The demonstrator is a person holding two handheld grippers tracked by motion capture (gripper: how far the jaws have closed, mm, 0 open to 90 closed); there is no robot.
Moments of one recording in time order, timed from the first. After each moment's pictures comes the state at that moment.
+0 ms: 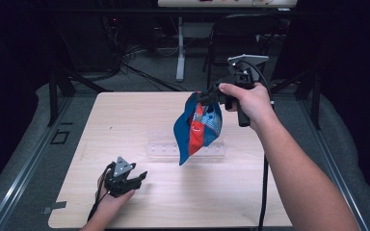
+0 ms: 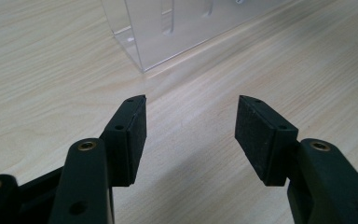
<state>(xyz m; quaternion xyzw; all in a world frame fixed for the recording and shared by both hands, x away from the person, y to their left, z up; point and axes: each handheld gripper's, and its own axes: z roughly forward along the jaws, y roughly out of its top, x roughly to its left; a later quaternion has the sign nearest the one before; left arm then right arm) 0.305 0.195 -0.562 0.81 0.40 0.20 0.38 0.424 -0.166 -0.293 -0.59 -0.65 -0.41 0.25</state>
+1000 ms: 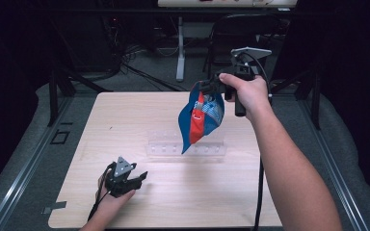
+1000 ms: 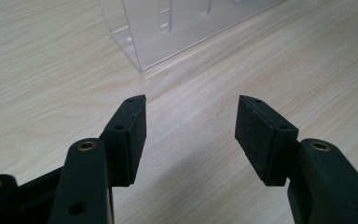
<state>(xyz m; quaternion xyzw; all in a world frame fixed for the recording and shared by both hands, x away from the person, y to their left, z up) 0.306 0.194 -0.563 0.81 0.40 0.20 0.38 0.446 -0.172 -0.288 -0.62 -0.62 -0.42 0.22</state>
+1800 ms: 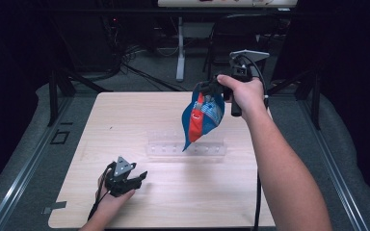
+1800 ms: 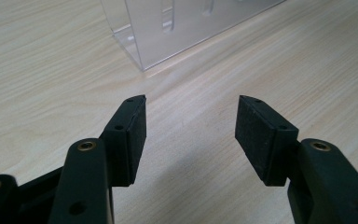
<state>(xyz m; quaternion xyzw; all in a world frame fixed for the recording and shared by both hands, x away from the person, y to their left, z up) 0.307 0.195 -0.563 0.81 0.40 0.20 0.38 0.455 -0.169 -0.302 -0.64 -0.61 -0.42 0.21</state>
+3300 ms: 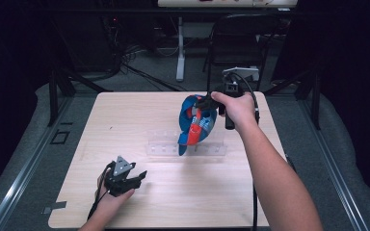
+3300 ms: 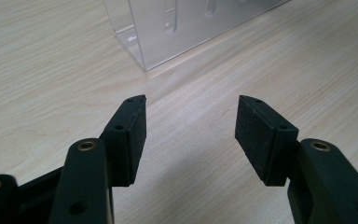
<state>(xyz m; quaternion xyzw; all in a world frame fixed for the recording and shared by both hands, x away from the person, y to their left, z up) 0.308 0.197 -0.563 0.81 0.40 0.20 0.38 0.459 -0.160 -0.352 -0.65 -0.62 -0.38 0.20</state>
